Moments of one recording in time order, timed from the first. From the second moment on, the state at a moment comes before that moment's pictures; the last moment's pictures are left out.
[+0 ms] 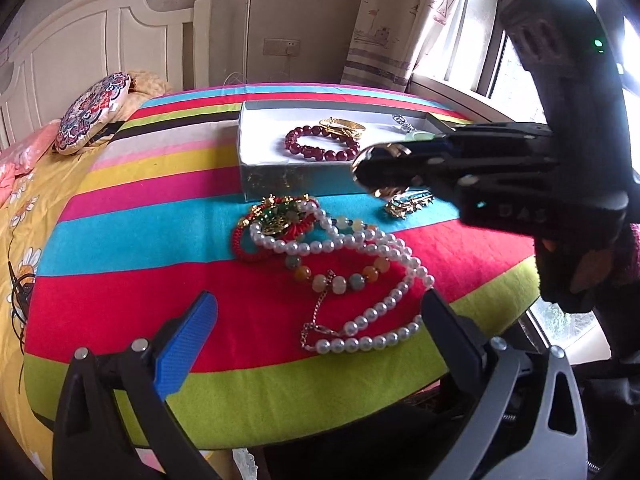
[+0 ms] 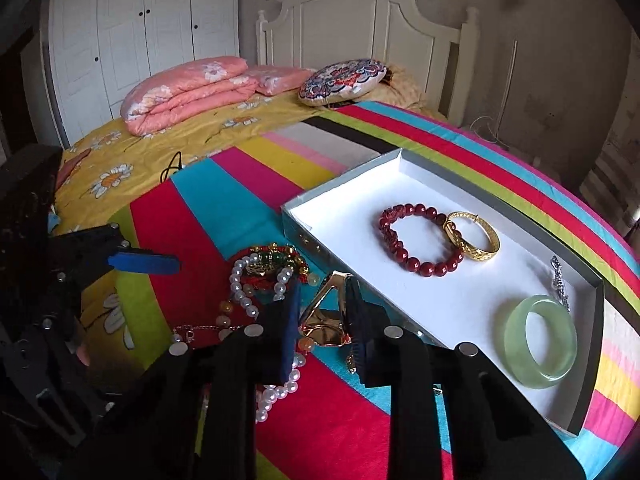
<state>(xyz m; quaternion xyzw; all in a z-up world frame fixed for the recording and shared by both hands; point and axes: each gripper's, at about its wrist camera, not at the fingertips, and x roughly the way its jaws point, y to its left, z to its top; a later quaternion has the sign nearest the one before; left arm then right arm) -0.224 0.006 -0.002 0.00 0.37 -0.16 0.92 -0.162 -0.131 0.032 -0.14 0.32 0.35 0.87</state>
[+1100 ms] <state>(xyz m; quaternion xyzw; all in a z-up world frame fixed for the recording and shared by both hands) -0.211 -0.048 -0.006 0.09 0.37 -0.23 0.89 -0.185 -0.233 0.029 -0.02 0.33 0.29 0.90</state>
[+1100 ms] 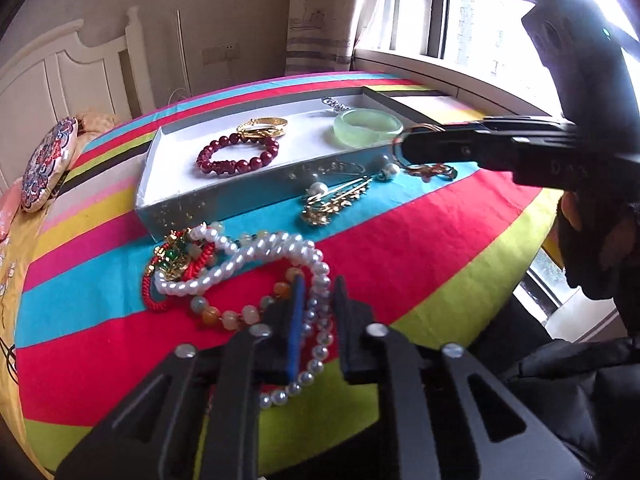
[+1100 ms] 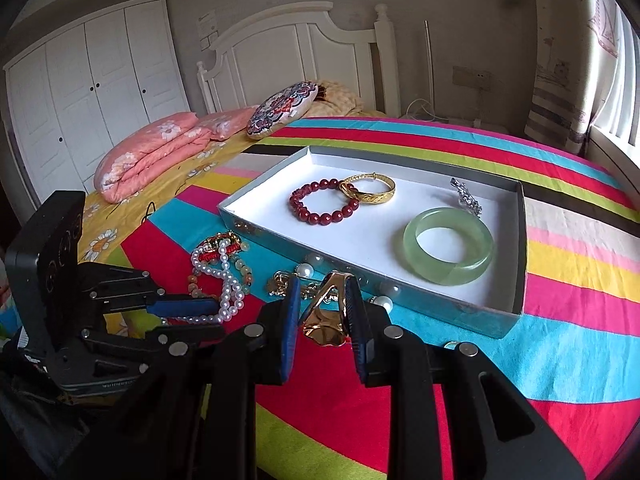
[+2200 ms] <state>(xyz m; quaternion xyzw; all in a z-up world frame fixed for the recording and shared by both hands) -0.200 -0.018 0.163 0.03 0.19 -0.25 0.95 -0.197 -0.259 0.072 0.00 0.27 0.27 0.92</state>
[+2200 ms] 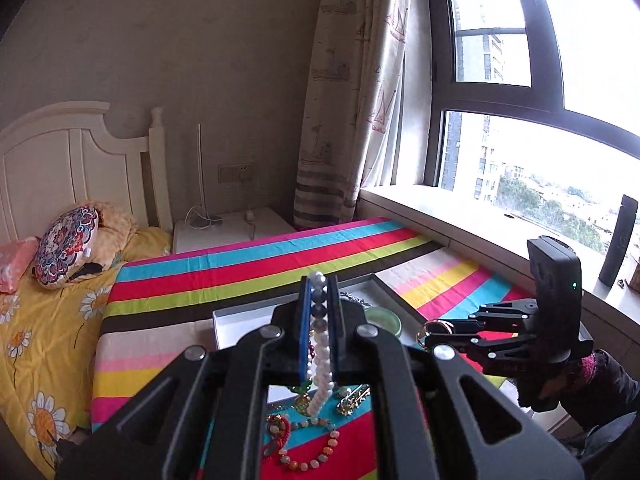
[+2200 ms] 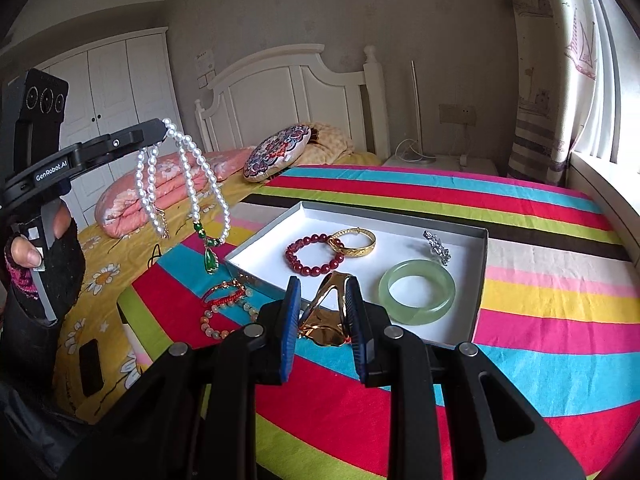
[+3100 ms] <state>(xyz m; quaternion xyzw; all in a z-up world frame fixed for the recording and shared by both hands) -0.088 -0.087 0.107 -0.02 0.26 -0.28 0.92 -0.026 -0.219 0.037 -0.04 0.36 0.21 0.91</state>
